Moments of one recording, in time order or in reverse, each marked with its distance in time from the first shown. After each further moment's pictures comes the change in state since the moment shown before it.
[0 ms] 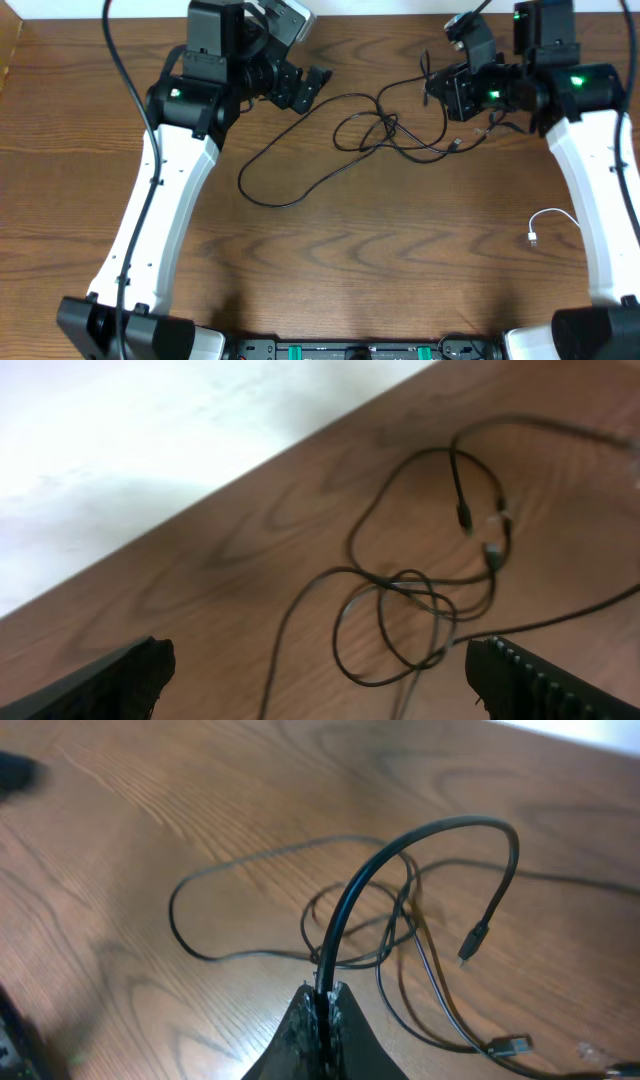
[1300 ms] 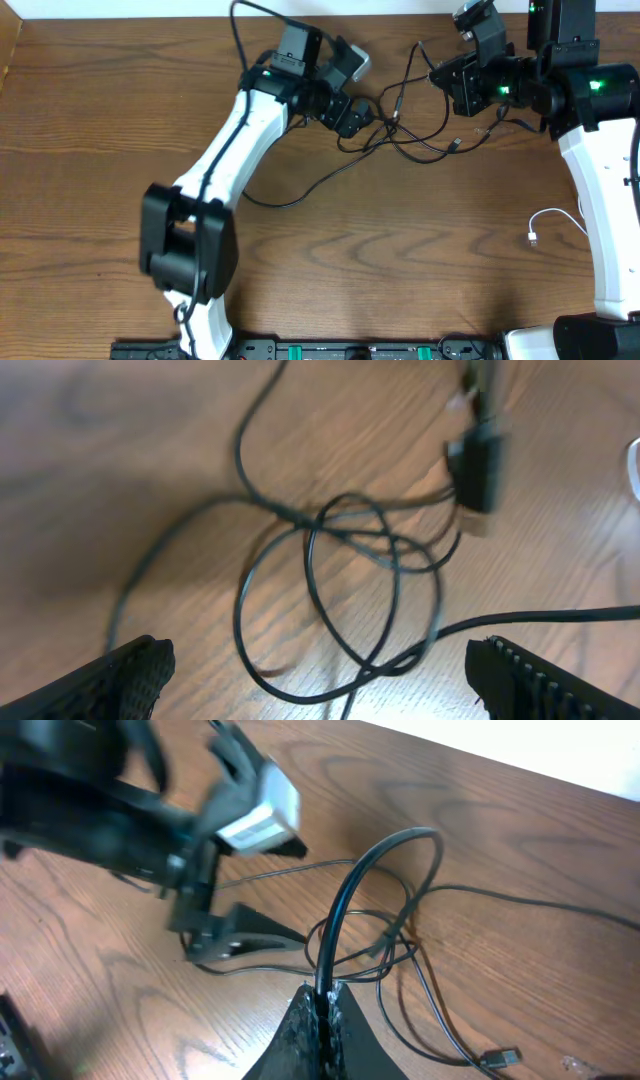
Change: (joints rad) left arm -0.127 0.368 -0.001 0.030 0.074 -0.001; right arm -0.005 -0.020 0.059 -0.021 -0.006 0.005
